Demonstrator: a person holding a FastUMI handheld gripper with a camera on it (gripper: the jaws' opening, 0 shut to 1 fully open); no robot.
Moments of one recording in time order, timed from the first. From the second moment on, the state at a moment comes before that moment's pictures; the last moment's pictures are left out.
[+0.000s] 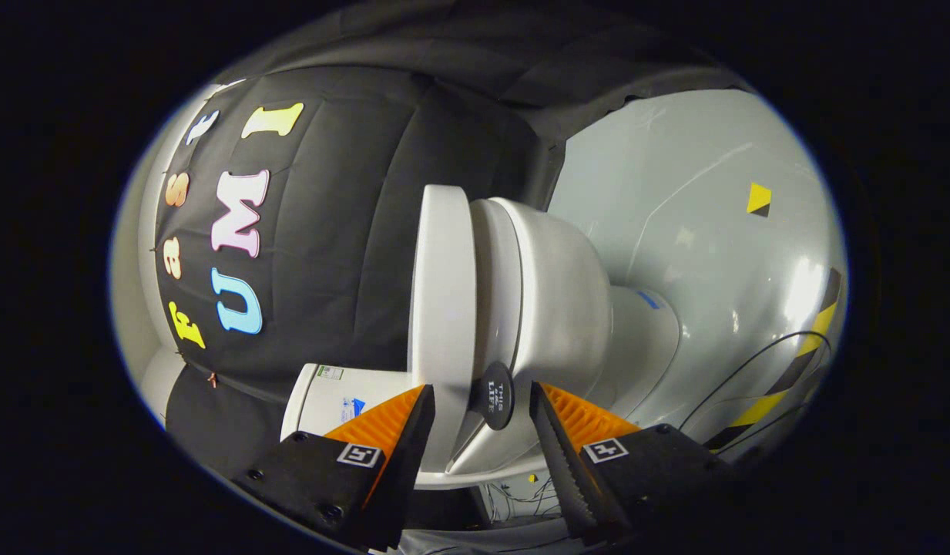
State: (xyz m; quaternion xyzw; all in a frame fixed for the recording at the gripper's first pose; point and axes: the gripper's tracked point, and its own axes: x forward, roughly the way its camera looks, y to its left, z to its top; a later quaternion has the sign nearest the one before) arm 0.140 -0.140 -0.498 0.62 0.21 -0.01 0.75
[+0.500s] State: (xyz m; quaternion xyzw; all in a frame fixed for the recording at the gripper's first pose) arm 0.150 -0.149 -0.505 0.66 0.18 -0.02 0.73
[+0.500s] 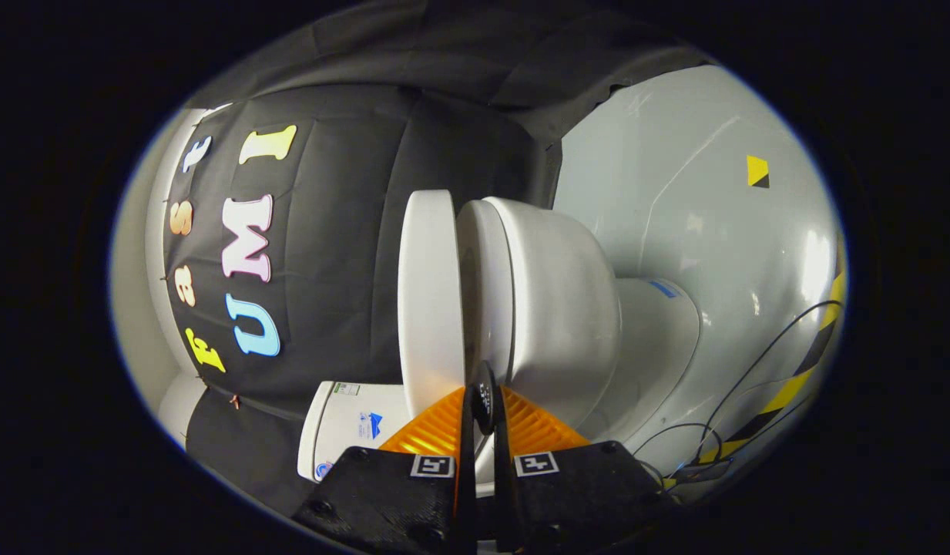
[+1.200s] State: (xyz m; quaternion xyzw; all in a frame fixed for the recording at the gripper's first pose) arm 0.152 -0.150 -0.489 0.54 0.21 -0.03 0.81
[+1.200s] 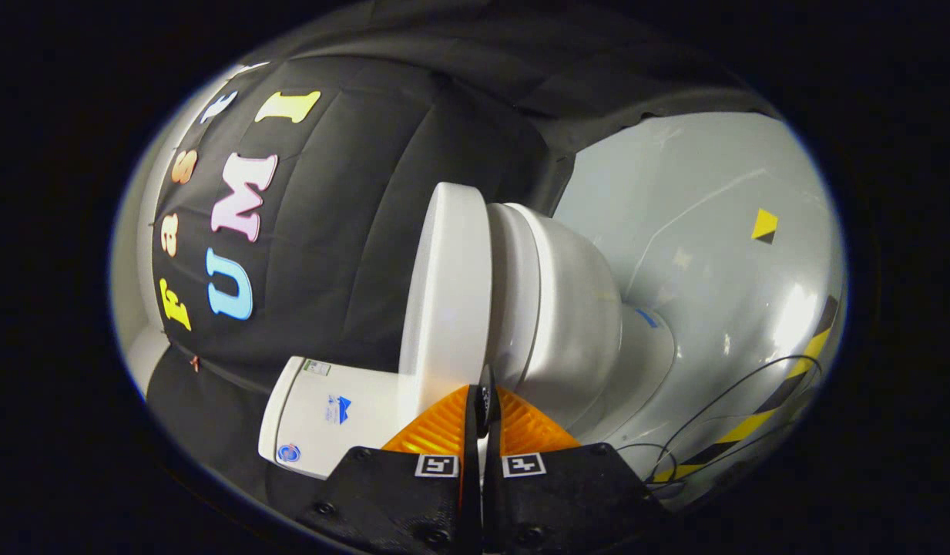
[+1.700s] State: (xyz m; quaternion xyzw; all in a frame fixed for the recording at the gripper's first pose) arm 0.155 -0.139 -0.415 0.38 0.22 -0.01 0.90
